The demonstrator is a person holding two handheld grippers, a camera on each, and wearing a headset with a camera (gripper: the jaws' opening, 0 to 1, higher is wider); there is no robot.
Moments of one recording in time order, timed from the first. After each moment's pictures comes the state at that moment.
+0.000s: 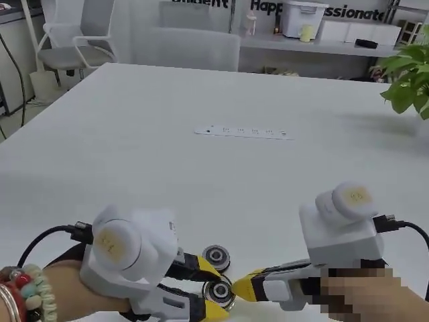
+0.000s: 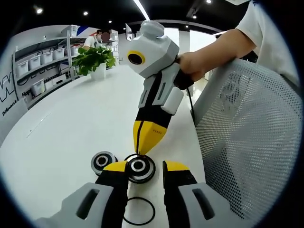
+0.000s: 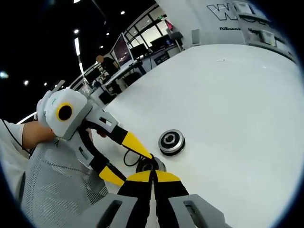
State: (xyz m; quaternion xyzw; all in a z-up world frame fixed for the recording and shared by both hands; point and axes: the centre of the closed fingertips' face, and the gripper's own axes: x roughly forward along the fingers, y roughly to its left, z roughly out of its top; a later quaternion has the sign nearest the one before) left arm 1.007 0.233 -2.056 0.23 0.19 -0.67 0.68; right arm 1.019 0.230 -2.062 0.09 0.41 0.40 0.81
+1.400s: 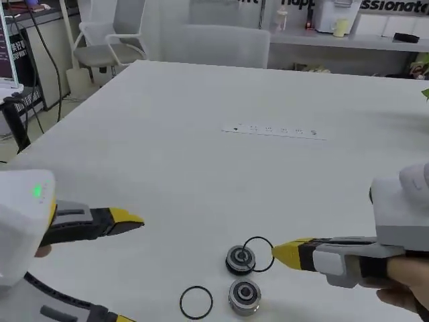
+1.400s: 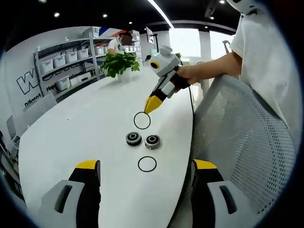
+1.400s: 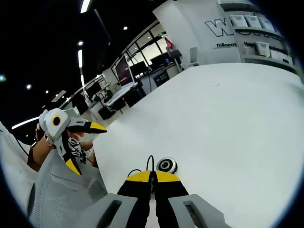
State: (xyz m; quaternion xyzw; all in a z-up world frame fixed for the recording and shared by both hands) left arm 0.999 0.352 -1.989 0.21 0.20 -0.57 0.77; right arm 1.040 0.210 -2.006 0.11 0.33 0.39 0.85
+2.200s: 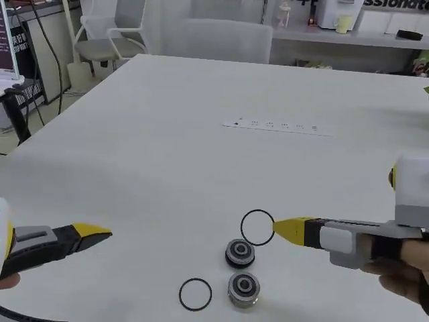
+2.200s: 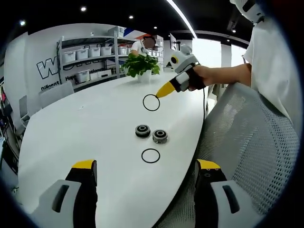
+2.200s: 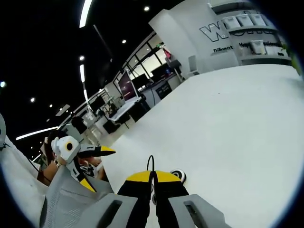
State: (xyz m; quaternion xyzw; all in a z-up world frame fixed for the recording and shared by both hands) left arm 0.996 0.371 -1.999 0.15 0.20 -0.51 0.82; right arm 1.039 0.221 -1.975 0.16 0.30 0.39 0.86
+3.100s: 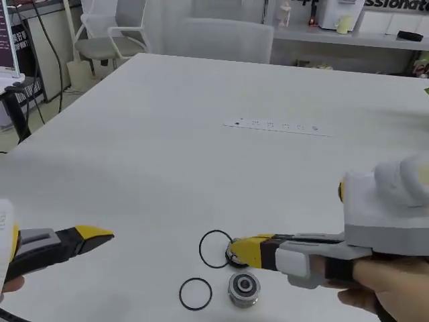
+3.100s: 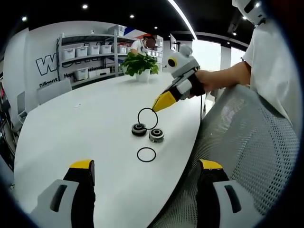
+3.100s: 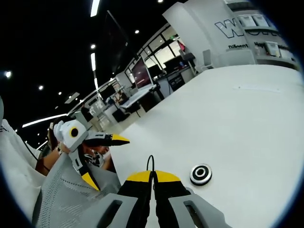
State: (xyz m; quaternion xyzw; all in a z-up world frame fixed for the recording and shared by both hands) left arm 0.991 0.368 -2.006 0.14 0.21 -0.52 0.81; right arm 1.018 0.274 -2.002 0.11 0.32 0.45 0.83
